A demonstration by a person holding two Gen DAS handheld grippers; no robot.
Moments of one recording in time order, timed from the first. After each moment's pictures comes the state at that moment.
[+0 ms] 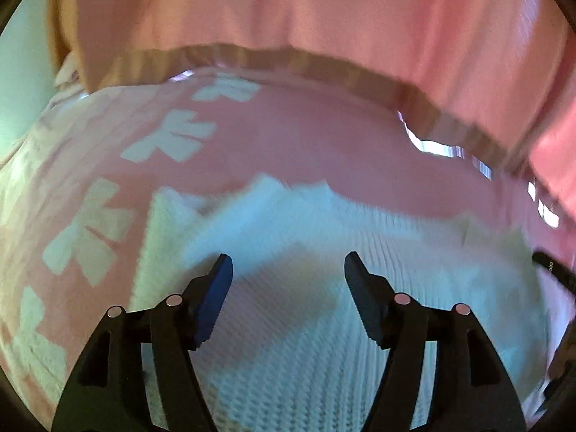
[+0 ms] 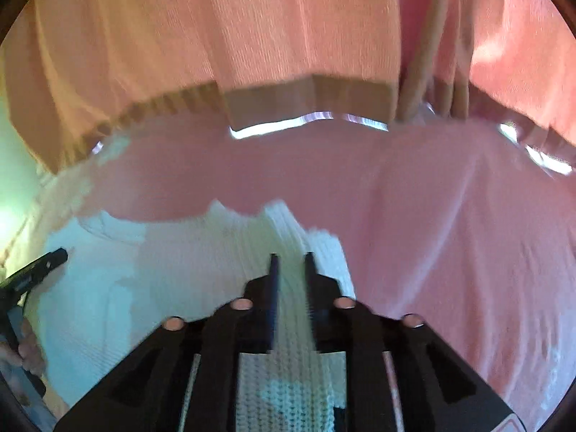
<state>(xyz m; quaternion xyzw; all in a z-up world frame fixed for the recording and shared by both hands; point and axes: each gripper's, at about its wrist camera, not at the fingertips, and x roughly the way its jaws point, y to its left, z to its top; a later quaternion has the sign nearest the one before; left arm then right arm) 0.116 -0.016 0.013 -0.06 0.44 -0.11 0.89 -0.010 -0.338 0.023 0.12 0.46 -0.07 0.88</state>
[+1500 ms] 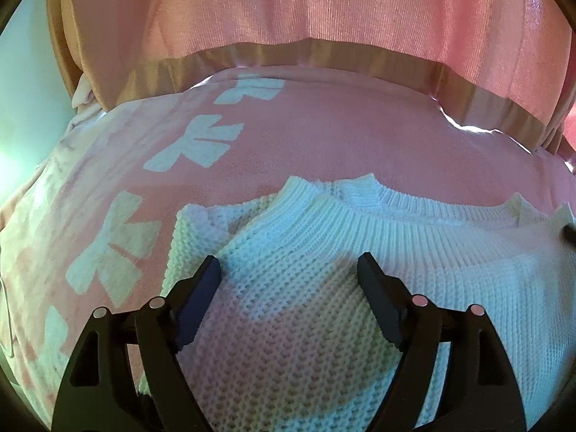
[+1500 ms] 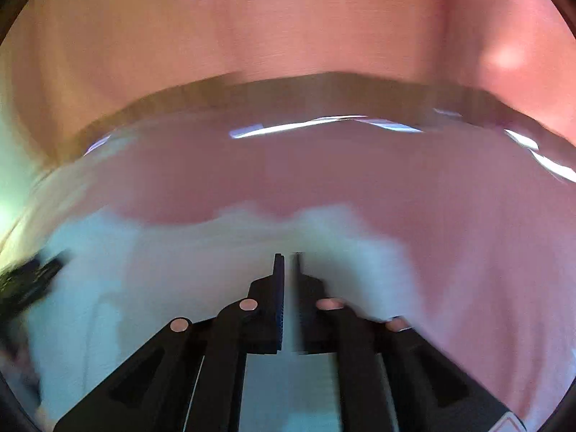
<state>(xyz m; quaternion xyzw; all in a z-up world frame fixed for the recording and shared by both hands) 0.122 -0.029 -0.010 0.04 0.44 -0.06 0.90 0.017 -0.347 -0.010 0.14 0.44 -0.13 0.88</state>
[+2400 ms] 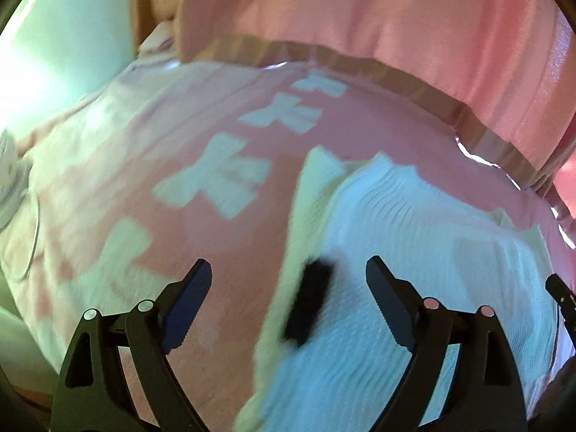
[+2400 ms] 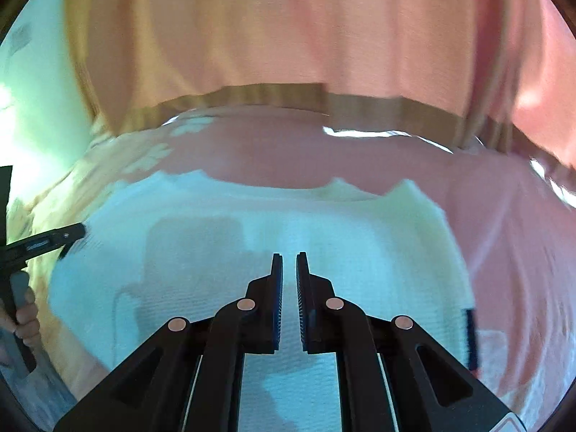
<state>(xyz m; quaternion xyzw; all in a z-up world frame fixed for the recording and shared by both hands) 0.046 0.071 0.012 -0.07 0.45 -0.02 0.89 -0.051 -0.219 0.036 0.05 0.42 0.00 0.91</state>
